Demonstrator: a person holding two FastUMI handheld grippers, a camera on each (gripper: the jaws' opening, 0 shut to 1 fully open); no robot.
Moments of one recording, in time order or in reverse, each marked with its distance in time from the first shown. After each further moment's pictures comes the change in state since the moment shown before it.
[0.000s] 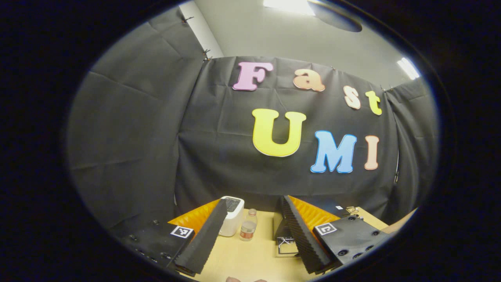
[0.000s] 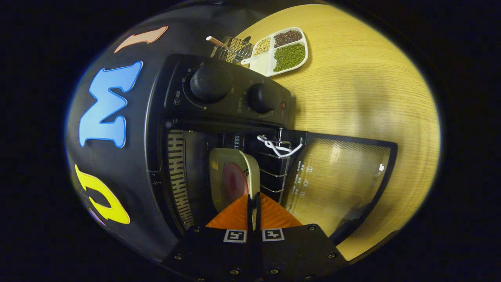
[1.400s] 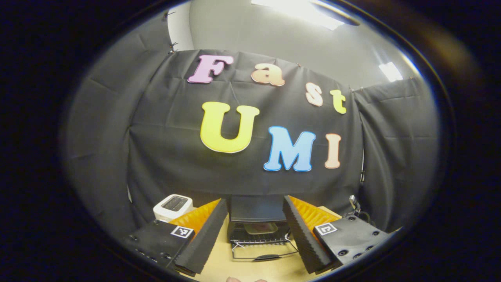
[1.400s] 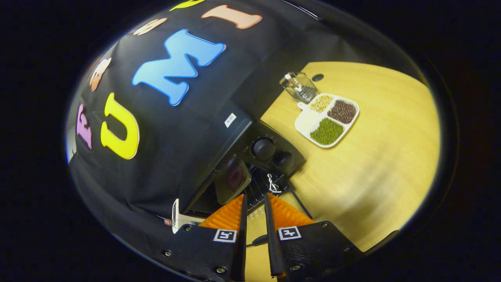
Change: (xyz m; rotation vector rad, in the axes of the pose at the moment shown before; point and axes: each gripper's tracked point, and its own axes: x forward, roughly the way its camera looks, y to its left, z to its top) left arm 0.032 -0.162 -0.010 -0.014 0.019 -0.312; right arm -0.151 0.001 0.094 -0.732 0.046 0.152
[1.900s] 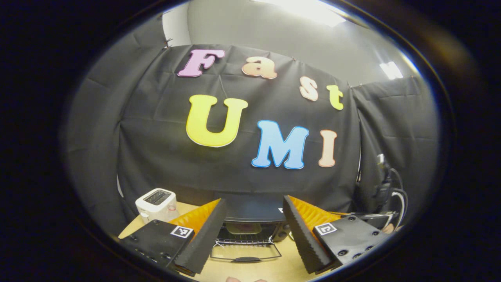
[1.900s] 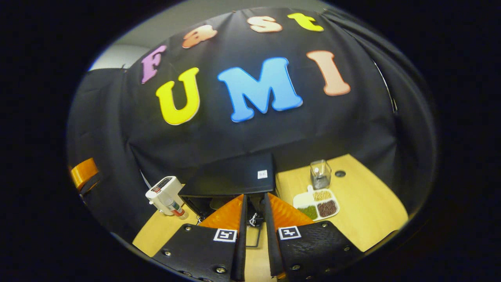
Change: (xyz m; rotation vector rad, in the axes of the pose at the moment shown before) left arm 0.039 -0.064 -0.012 -0.004 0.028 0.008; right arm -0.117 0.046 0.098 -0.675 -0.277 0.129
